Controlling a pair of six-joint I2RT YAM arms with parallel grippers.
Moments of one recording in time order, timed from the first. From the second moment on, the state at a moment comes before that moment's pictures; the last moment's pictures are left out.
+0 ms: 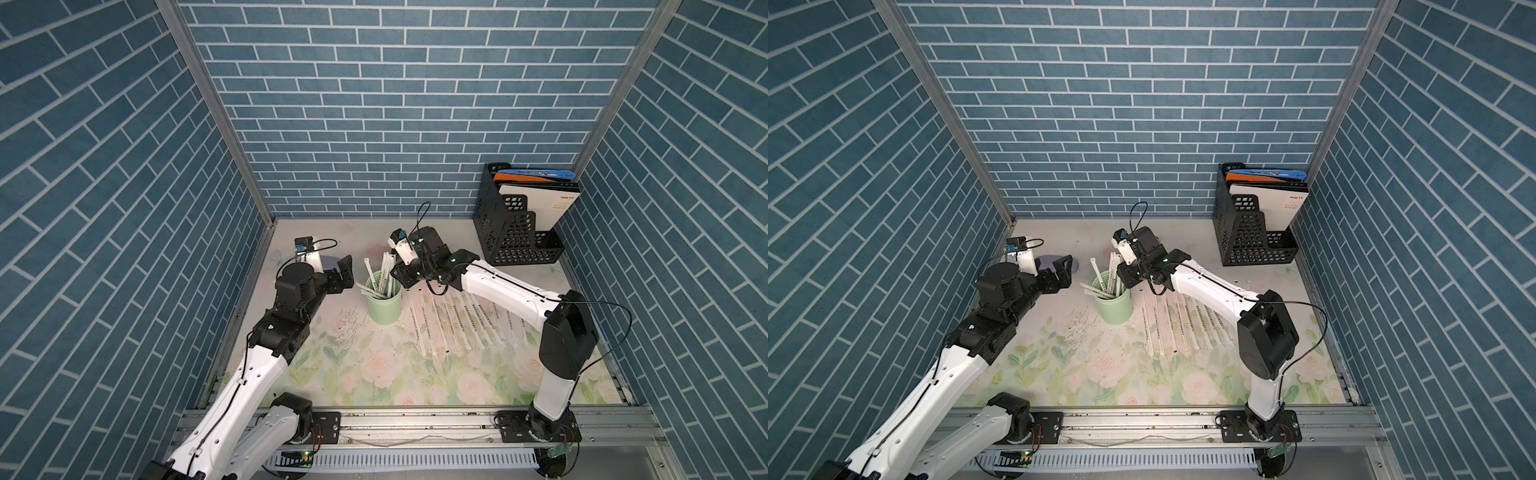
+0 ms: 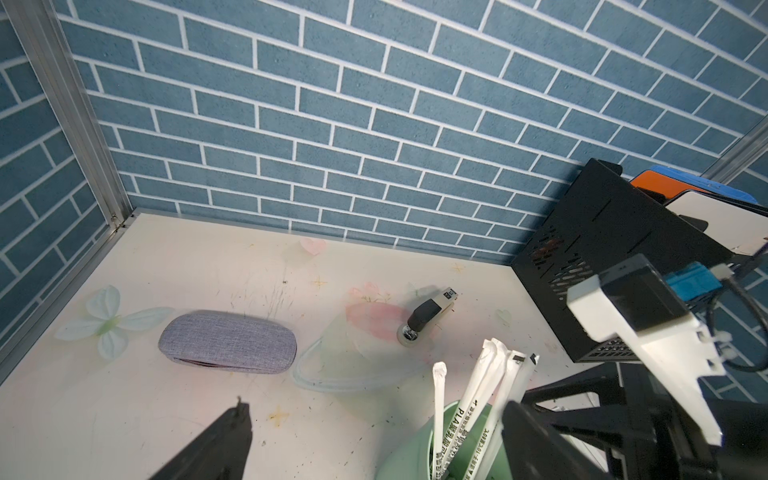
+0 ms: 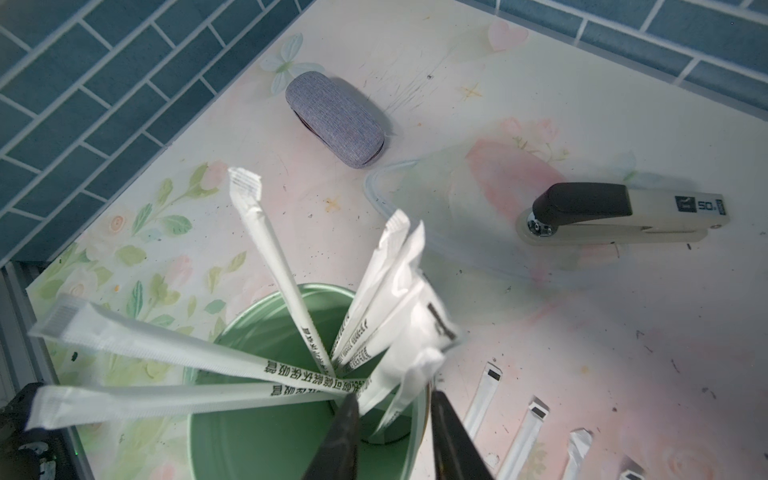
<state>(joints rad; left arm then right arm) -0.32 0.87 0.81 -0.21 -0.12 -0.33 0.83 1.83 1.56 -0.48 -0.15 0.11</state>
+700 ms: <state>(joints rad) -0.32 0.87 0.81 -0.21 -0.12 -0.33 0.83 1.84 1.58 -0.49 -0.14 0.10</state>
